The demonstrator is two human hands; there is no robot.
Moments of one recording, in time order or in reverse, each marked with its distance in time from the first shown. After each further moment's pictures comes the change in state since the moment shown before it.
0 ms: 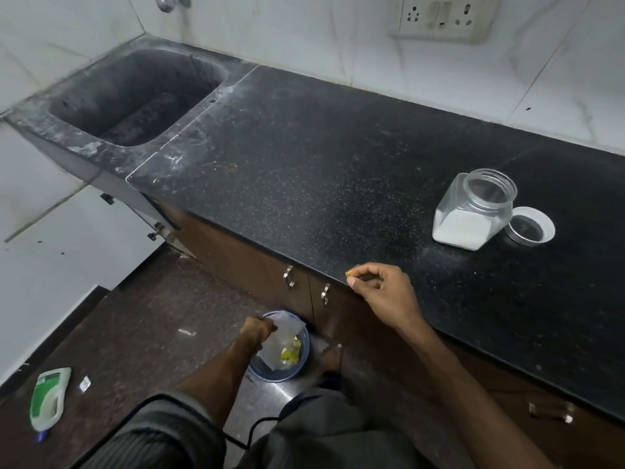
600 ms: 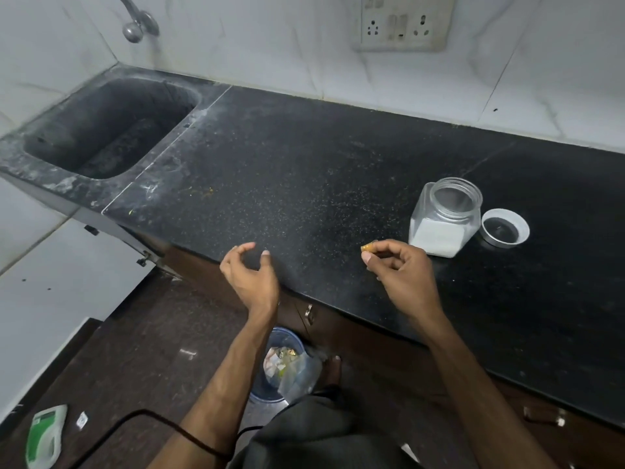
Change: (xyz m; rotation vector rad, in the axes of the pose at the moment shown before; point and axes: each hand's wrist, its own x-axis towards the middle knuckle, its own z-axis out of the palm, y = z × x) left_hand -0.113 0.148 -0.001 -0.500 0.631 0.709; right_hand 0.023 -0.015 -0.061 0.274 0.204 -0.060
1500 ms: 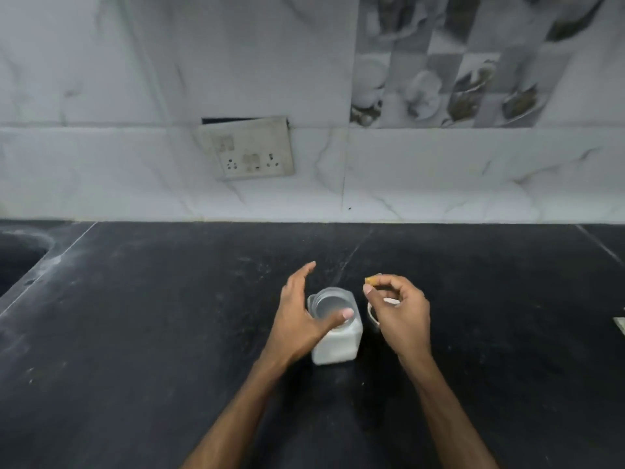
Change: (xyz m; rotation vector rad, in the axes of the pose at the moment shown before) left_hand -0.052 0.144 0.179 -0.060 -1.110 0.538; right_hand 0.073 -0.023 -0.139 -0.052 0.658 -0.080
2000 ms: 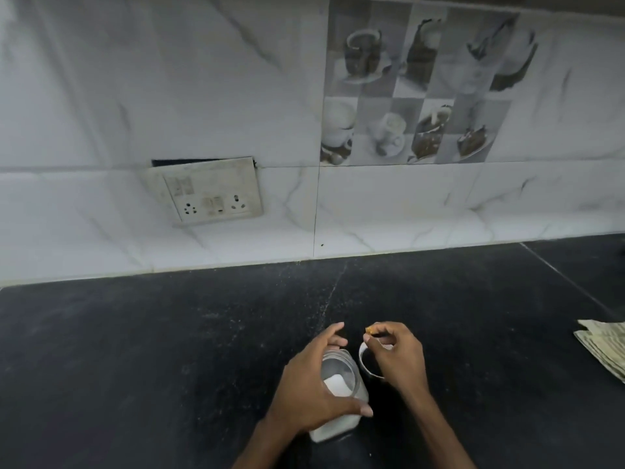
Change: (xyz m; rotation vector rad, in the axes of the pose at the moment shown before) left_hand 0.040 -0.028 0.010 -0.003 -0.343 0.232; right_hand 0.046 0.043 0.019 -0.295 0.072 0.148
